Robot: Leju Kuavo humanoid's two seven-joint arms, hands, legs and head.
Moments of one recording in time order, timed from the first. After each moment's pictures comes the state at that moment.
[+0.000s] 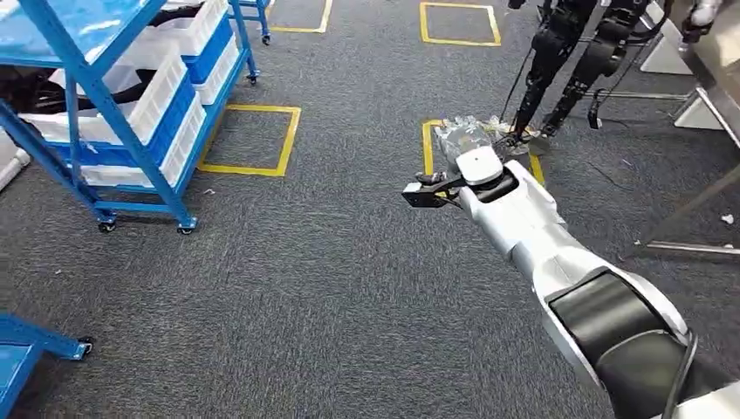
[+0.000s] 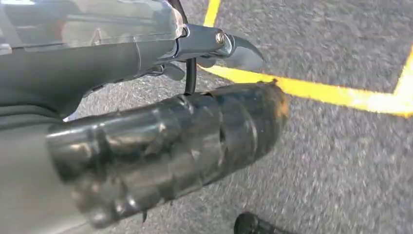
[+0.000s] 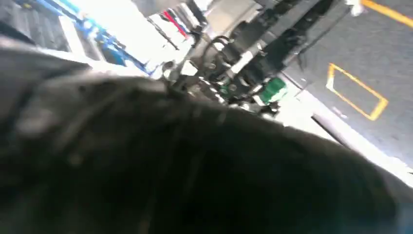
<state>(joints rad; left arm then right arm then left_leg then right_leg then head) -0.09 -0.14 1.16 -0.19 -1.17 0.03 -0.28 -1.05 -0.15 0.81 -0.43 1.28 0.21 0.12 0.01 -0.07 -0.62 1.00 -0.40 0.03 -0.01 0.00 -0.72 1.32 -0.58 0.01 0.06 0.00</state>
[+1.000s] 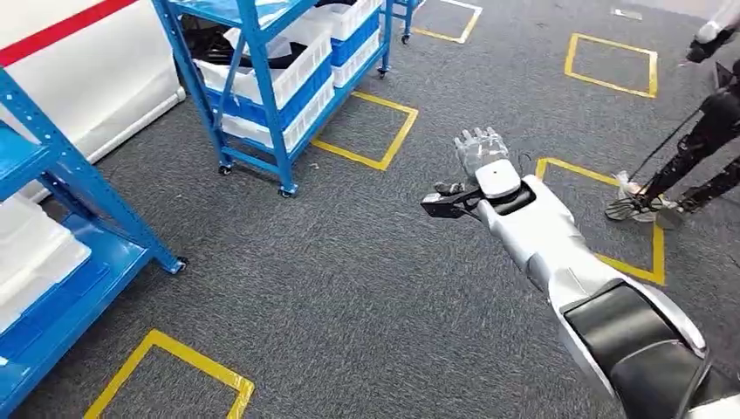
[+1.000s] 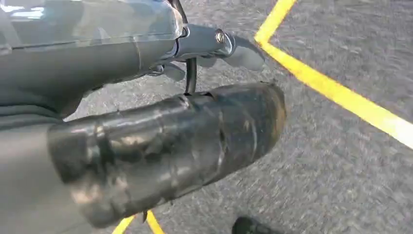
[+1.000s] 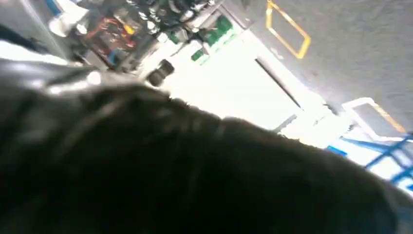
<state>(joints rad) -0.09 -0.14 1.16 -0.19 -1.18 0.04 -0.28 -0.99 -0.21 0.81 -0.44 1.27 0.17 0.12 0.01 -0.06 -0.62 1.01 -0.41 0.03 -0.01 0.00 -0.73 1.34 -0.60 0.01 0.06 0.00</state>
